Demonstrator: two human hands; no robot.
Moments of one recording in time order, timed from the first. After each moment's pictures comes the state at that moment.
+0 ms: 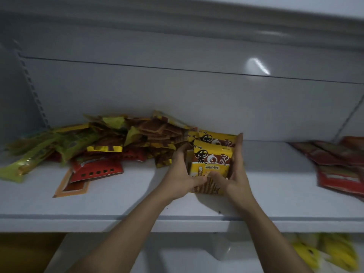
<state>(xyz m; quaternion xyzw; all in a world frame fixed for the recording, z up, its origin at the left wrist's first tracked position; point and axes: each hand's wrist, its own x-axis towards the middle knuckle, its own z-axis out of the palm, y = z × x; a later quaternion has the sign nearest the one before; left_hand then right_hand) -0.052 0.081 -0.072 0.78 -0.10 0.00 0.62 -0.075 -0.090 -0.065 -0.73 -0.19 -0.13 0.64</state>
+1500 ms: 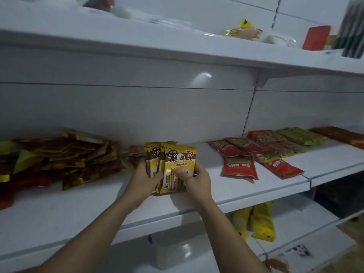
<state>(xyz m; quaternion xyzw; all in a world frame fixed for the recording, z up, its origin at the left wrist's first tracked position) -0.049 -0.071 -0.063 0.73 -0.11 0.00 0.67 -0.082 -0.227 -0.074 -0.73 0.09 -0.19 0.65</state>
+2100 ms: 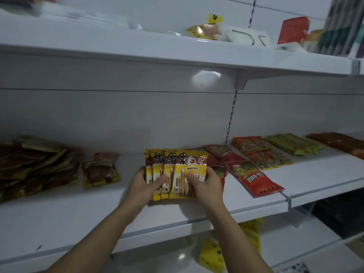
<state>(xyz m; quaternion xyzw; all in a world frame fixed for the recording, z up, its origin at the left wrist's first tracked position) -0.044 -0.223 -0.063 0.72 -0.05 0.00 0.69 -0.078 -0.399 -0.060 -0.73 0.12 -0.19 0.64</state>
